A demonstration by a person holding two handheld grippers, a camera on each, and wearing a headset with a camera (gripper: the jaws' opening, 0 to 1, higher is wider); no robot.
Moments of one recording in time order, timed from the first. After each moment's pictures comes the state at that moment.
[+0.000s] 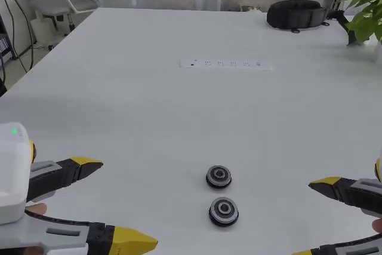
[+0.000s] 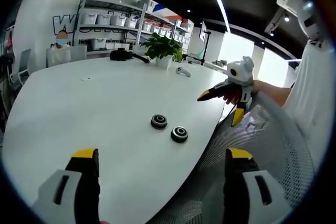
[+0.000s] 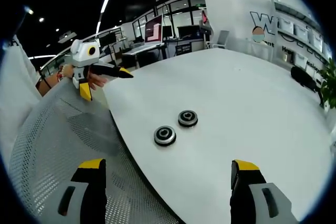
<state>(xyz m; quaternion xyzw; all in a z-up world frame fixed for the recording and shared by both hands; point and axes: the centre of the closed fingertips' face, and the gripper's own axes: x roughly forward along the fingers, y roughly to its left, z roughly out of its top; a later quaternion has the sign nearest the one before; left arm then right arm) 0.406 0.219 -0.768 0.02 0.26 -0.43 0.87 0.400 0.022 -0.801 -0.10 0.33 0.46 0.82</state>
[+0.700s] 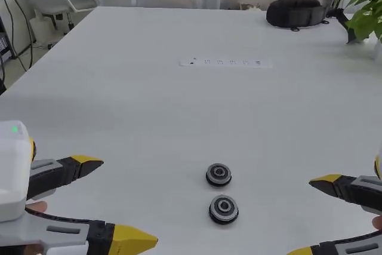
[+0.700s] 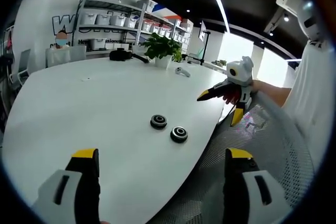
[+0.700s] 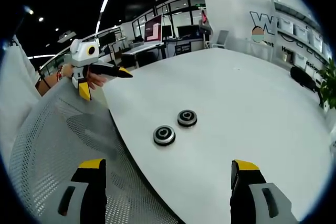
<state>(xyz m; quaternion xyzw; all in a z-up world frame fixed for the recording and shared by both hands) 0.406 0.219 -0.767 0.02 0.26 -0.43 0.87 0.401 0.021 -0.801 -0.10 0.33 0.46 0.82</state>
